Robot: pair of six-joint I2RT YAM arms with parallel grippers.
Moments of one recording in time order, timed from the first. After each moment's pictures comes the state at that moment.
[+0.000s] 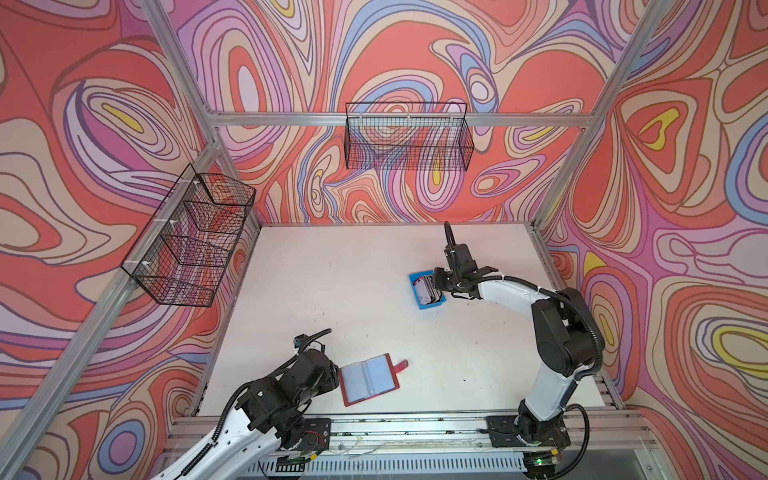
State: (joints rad) left arm -0.75 0.41 0.37 -0.93 -0.19 -1.02; right arm 0.39 1.81 1.18 -0.25 -0.04 0.50
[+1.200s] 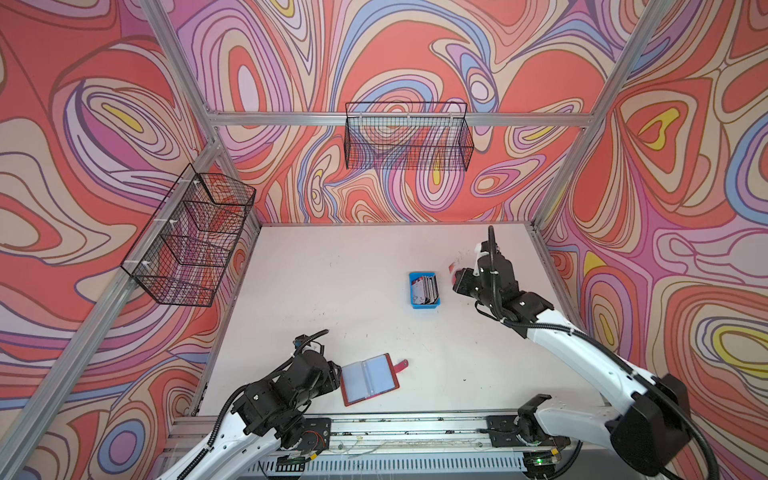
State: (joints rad) left arm -0.75 0.34 0.37 -0.93 -0.14 -1.04; right arm 0.56 1.14 0.90 -0.27 0.14 0.68
